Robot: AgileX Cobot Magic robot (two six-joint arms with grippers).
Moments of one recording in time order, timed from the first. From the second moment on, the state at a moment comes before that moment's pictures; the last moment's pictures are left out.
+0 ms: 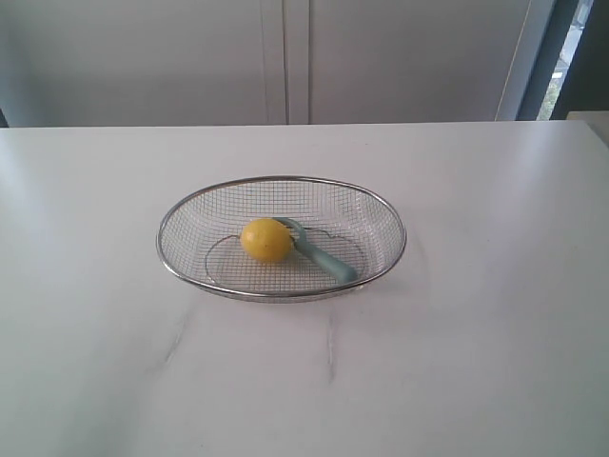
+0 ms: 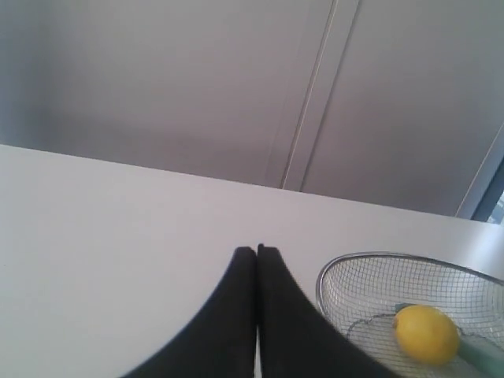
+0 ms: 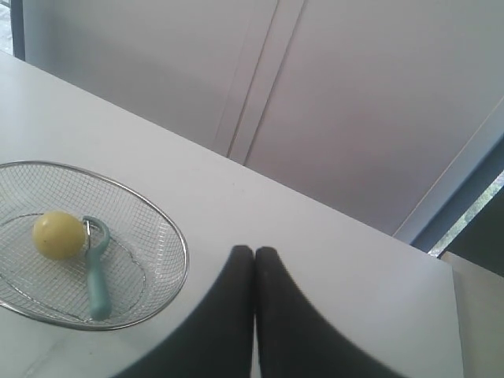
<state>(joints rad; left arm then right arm) -0.20 0.38 -0.12 -0.26 -0.18 0.00 0.54 0.68 -0.92 -0.40 0.66 0.11</state>
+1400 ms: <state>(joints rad) 0.02 0.00 0.03 -0.15 0.39 0.13 0.54 0.68 -0.92 -0.40 0.66 0.11</state>
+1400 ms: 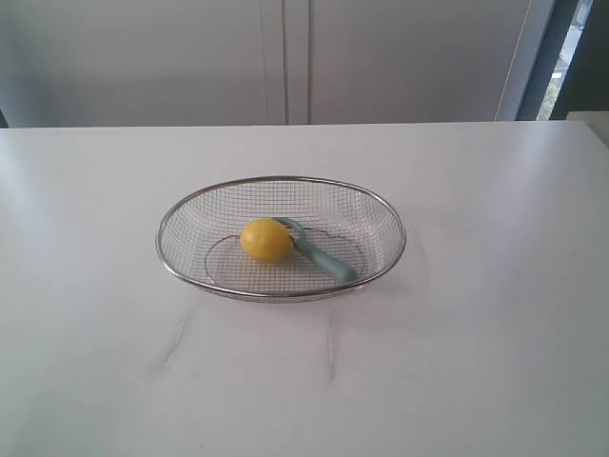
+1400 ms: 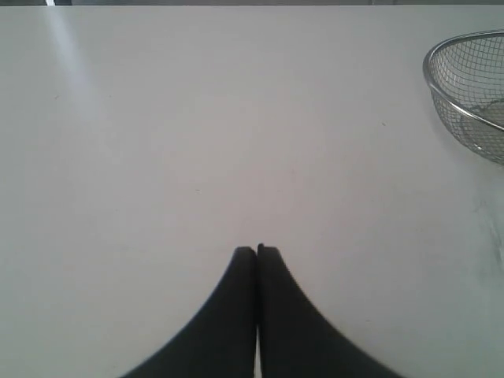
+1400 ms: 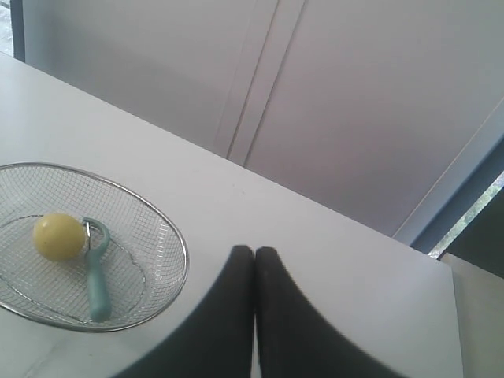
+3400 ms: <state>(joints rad) -0.11 0.00 0.03 -0.15 0.39 0.13 0.12 0.25 -0.73 -0.11 0.54 0.38</state>
